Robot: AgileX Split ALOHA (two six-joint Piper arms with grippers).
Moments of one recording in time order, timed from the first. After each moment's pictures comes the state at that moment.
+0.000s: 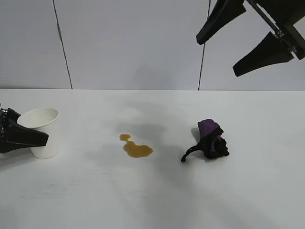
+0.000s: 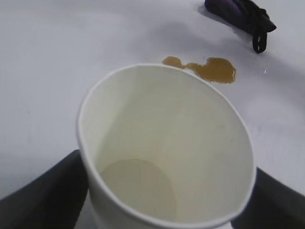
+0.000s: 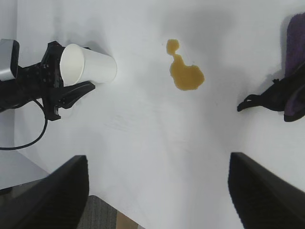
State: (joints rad) left arm 0.25 2.16 -0.98 -1.50 1.03 2.44; right arm 0.11 1.55 -1.20 0.73 0.96 -0.26
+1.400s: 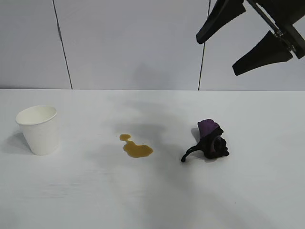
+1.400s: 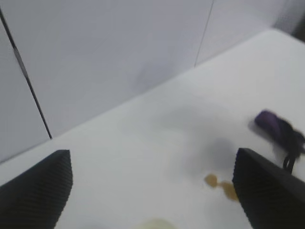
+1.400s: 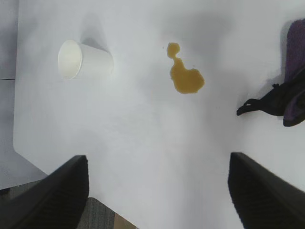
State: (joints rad) left arm 0.25 1.29 -1.07 -1.29 0.87 1.52; right arm 0.11 1.55 -1.20 0.73 0.96 -0.27
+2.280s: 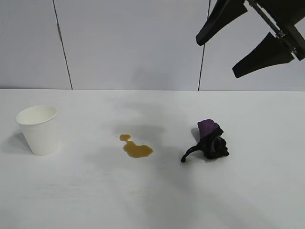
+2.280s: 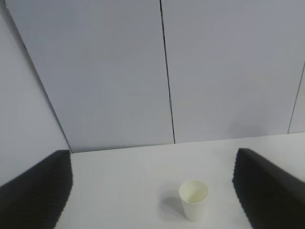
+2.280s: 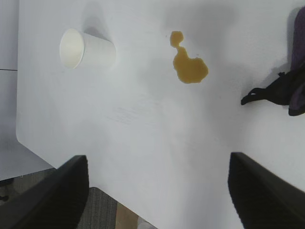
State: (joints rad) left arm 0.25 0.18 -1.25 -0.28 1.24 0.25; right arm 0.11 1.55 -1.20 0.73 0.99 -0.27
